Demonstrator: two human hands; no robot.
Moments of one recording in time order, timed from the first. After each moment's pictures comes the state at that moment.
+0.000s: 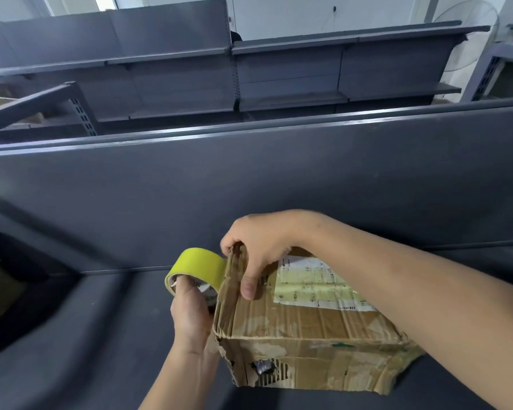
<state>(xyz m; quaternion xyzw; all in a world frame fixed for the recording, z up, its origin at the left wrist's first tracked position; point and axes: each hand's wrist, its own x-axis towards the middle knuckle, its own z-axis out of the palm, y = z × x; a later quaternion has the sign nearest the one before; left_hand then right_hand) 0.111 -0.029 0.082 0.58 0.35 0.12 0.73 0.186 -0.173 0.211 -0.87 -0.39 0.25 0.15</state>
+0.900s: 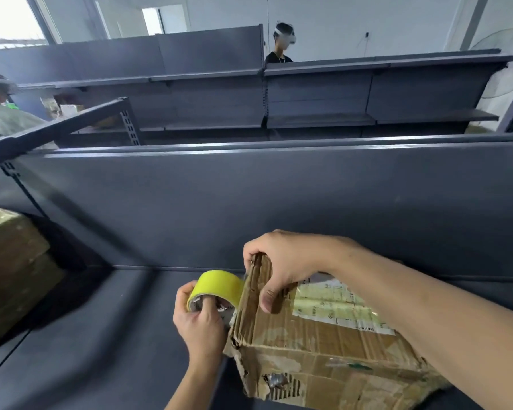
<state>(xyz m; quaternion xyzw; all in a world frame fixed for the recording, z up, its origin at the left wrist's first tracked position) 0.081 -0.031 0.084 0.62 0.27 0.34 0.65 0.166 -0.184 0.210 -0.88 -0.38 0.22 0.20</state>
